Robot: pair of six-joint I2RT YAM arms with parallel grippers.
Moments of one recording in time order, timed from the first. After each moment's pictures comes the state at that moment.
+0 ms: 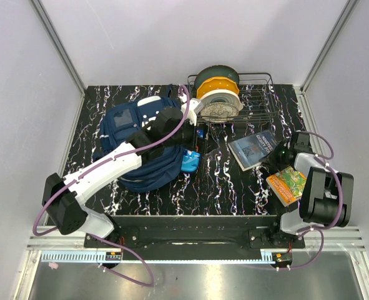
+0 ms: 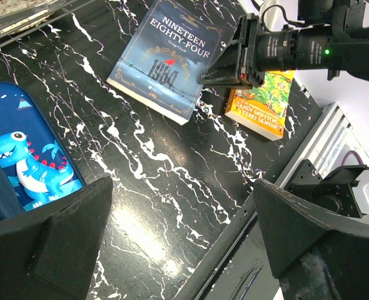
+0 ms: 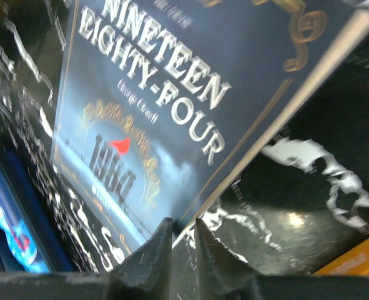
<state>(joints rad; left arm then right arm) -0.81 1.43 1.28 -0.28 0.21 -0.42 -0.27 1.50 0.71 -0.21 -0.36 0.60</state>
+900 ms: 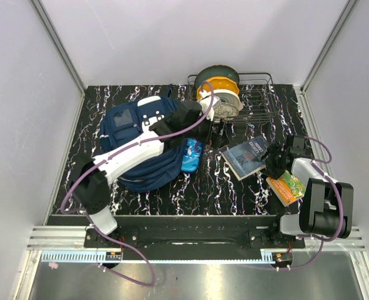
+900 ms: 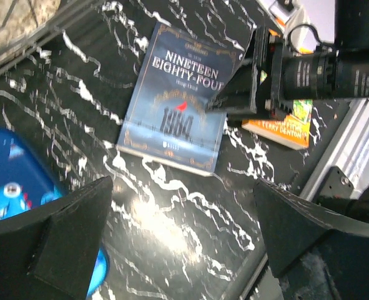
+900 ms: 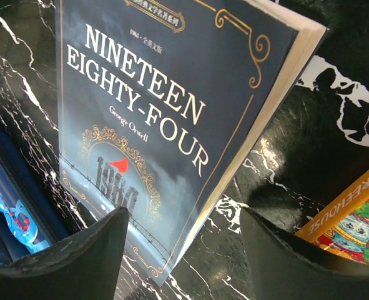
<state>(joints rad) -0.81 1.66 1.43 -0.28 0.23 -0.34 -0.17 1.36 0.64 -0.29 -0.31 0.70</state>
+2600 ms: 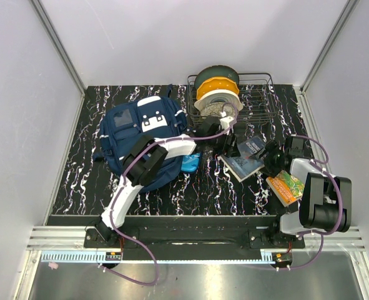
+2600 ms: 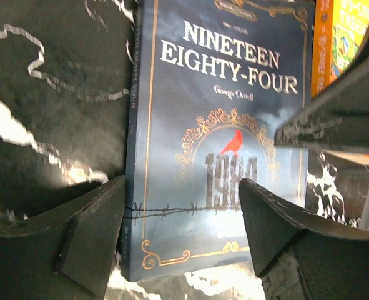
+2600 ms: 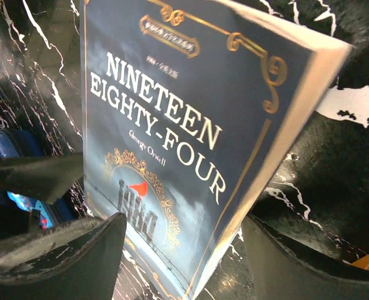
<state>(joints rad) -0.79 2.35 1.68 0.08 0.47 -0.37 -0.17 1.43 0.61 -0.15 -0.39 0.71</state>
